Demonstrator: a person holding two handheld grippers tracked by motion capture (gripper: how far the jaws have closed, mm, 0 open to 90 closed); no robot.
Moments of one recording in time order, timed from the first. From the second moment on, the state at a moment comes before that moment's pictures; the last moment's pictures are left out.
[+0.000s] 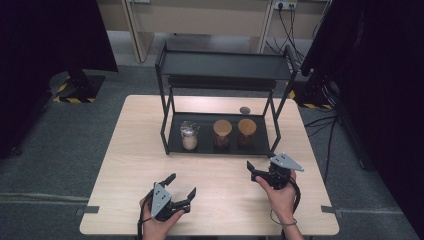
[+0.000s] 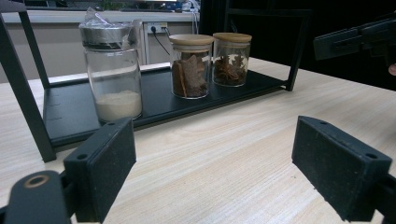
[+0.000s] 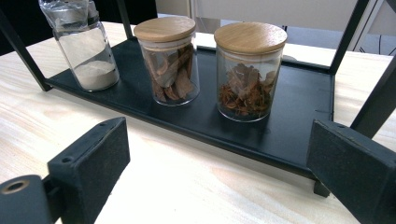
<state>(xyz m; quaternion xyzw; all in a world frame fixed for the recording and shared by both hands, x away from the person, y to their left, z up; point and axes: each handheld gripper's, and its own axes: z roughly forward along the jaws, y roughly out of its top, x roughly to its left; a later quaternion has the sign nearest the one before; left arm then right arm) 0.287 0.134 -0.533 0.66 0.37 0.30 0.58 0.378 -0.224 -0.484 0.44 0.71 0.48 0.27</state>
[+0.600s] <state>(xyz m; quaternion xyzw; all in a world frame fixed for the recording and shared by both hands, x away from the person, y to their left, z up) 0.287 0.134 -0.533 0.66 0.37 0.30 0.58 0.369 -0.231 -0.485 0.44 0.71 0.48 0.27</state>
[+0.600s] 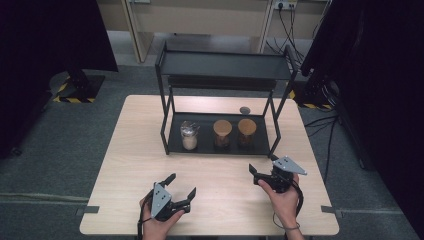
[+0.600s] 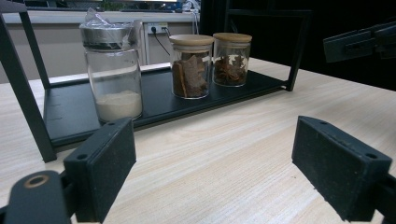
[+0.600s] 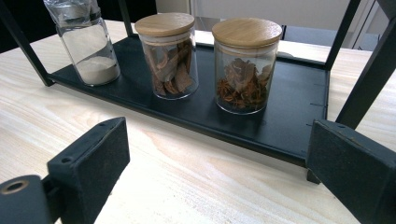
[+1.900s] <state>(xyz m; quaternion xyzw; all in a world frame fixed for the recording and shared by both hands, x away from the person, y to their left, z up) 0.287 0.134 -0.533 0.65 0.37 0.30 0.58 0.347 -0.246 -0.488 0.44 0.71 0.48 0.27</state>
